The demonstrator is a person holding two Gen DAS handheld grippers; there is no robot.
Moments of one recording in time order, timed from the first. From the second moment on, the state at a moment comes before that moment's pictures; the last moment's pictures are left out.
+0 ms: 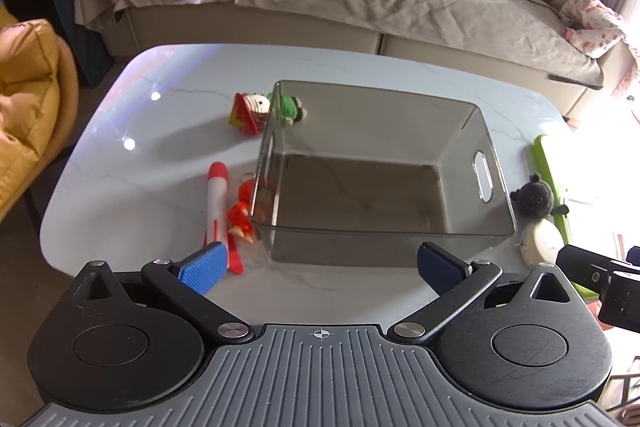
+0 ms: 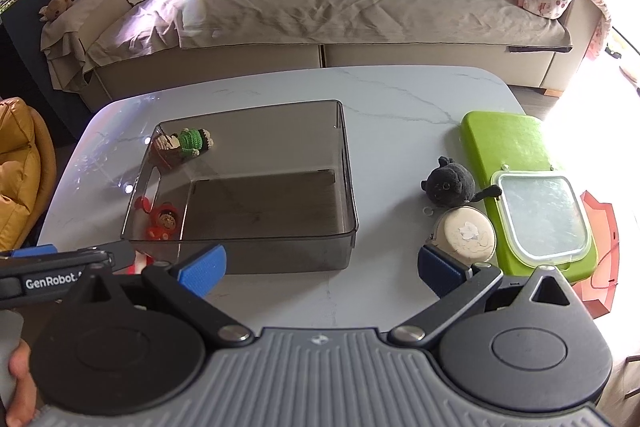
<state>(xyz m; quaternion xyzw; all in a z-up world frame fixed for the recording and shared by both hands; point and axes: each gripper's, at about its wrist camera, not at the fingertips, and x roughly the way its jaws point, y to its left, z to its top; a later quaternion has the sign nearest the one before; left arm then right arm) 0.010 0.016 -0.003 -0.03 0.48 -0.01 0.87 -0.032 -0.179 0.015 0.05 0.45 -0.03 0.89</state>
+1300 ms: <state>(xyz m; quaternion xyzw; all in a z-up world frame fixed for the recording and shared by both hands) 0.011 0.026 -0.011 -0.04 0.49 -0.01 0.87 -0.009 -0.193 0.012 0.06 0.48 -0.02 0.88</state>
